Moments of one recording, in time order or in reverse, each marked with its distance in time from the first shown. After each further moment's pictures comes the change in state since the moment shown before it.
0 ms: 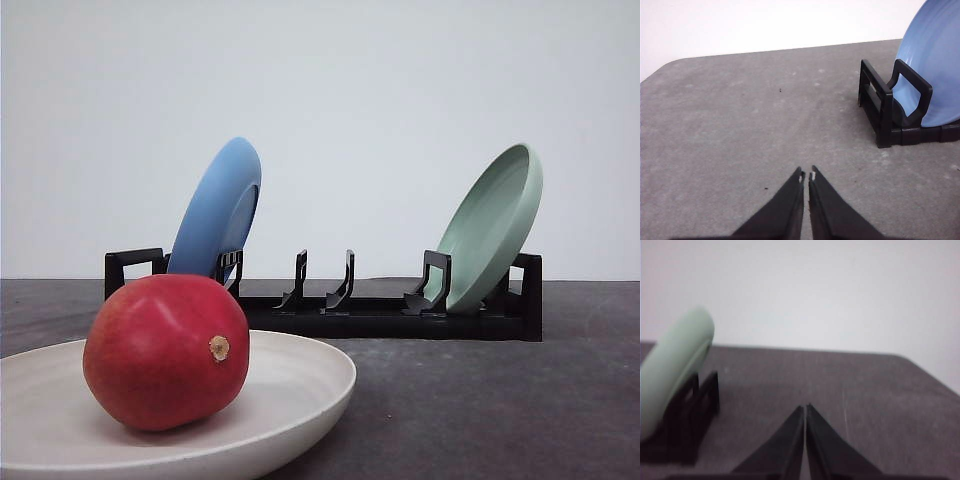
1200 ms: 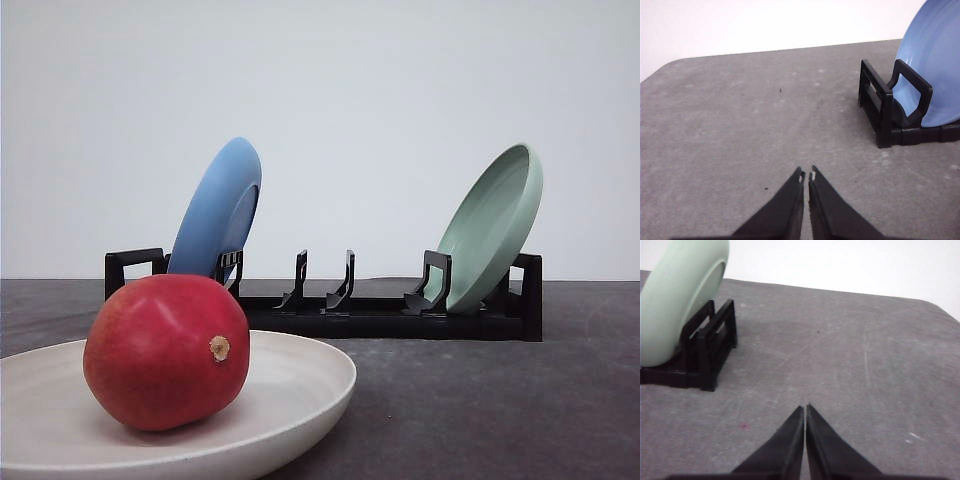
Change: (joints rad) left_arx 0.000 0.000 0.000 0.000 0.000 0.000; right_arx -0.022 -0.041 0.001 -0.240 -0.090 -0.011
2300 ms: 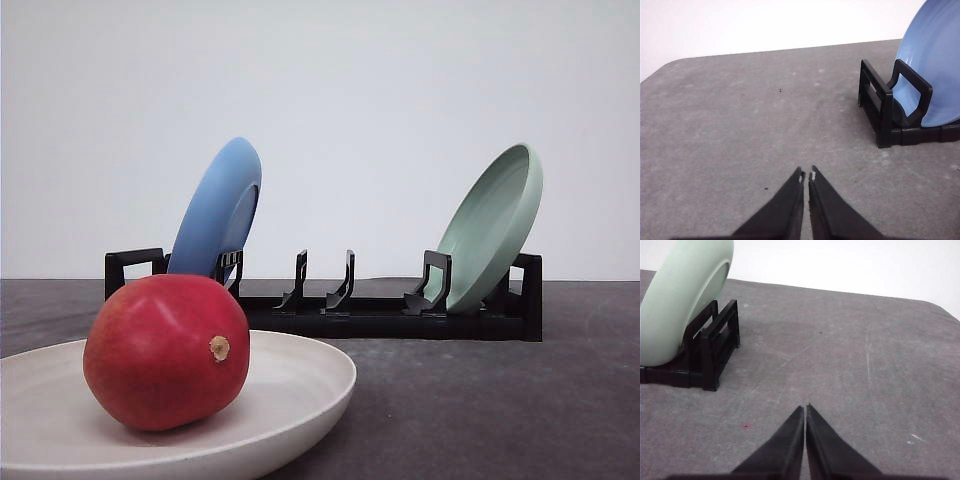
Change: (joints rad) left_arx 0.000 0.000 0.000 0.000 0.000 0.000; right_arx 0.000 0.000 0.000 0.005 0.000 0.000
